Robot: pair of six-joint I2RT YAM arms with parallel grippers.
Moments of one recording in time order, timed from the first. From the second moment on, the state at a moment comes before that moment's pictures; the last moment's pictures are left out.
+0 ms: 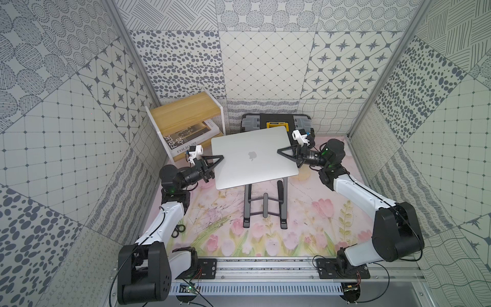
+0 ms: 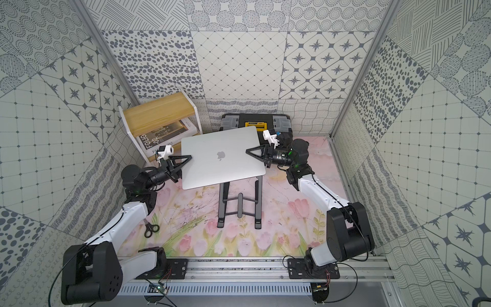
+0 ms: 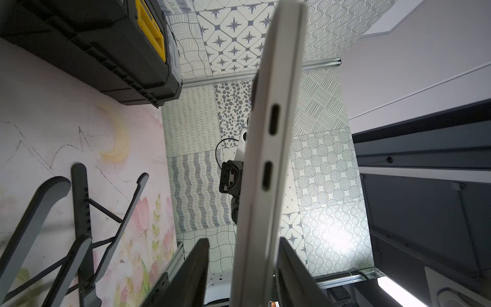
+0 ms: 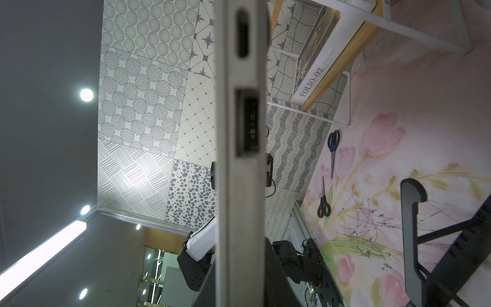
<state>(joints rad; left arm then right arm) 0.13 1.18 0.64 0.81 1.14 -1.63 0.31 1.50 1.03 0.64 -1.09 1.42</state>
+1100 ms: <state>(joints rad) 0.13 1.22 0.69 0.96 1.18 -1.89 0.30 1.59 1.21 0.59 -1.04 1.37</state>
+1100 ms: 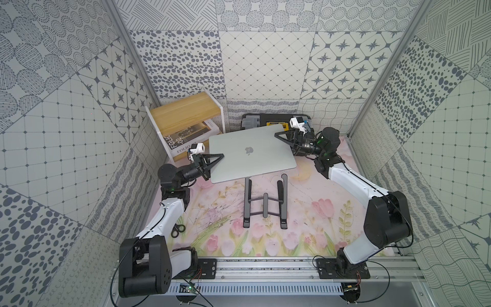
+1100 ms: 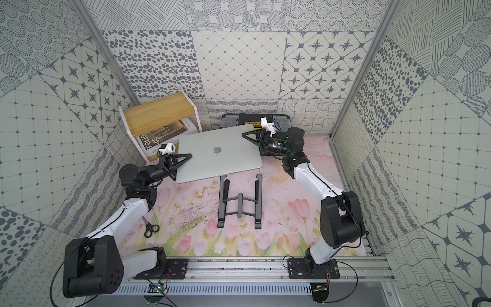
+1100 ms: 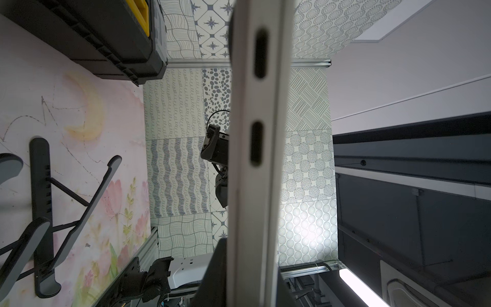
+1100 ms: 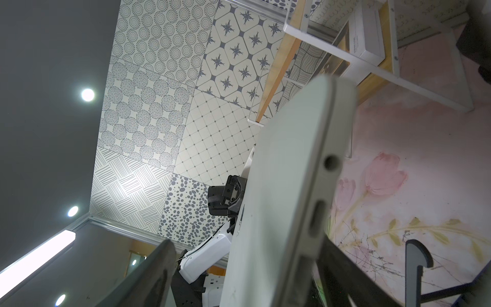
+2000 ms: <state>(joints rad) 0.33 1.28 1.28 0.55 1.18 -1.76 0.11 1.34 0.97 0.50 -1.01 1.30</state>
